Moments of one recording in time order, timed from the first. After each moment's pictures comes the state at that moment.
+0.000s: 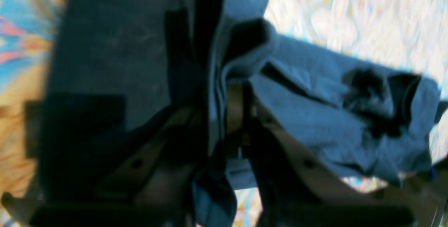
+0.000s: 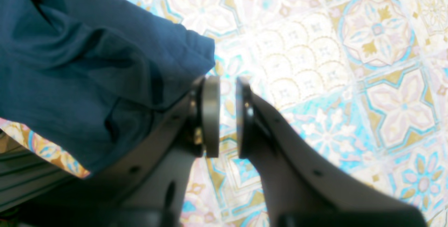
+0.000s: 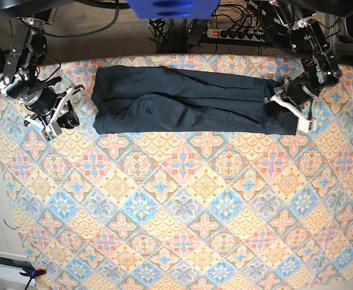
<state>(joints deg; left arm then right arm) 13.0 -8.5 -29.5 96.7 -42.8 -21.9 65.0 -15.8 21.2 23.5 106.8 32.3 40.9 -56.0</state>
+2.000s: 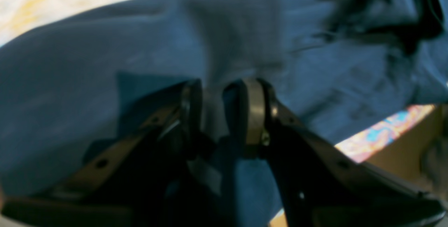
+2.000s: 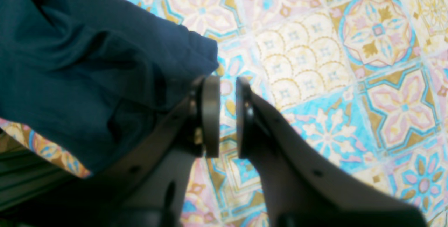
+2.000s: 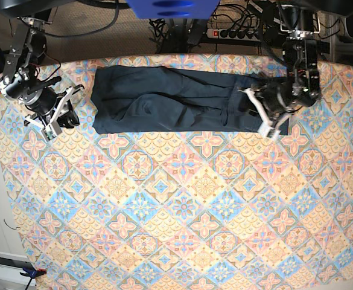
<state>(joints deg) 12.0 -16.9 -11.1 99.0 -34.7 -25.4 65.3 -15.9 21.2 23.4 106.8 32.2 40.9 -56.0</state>
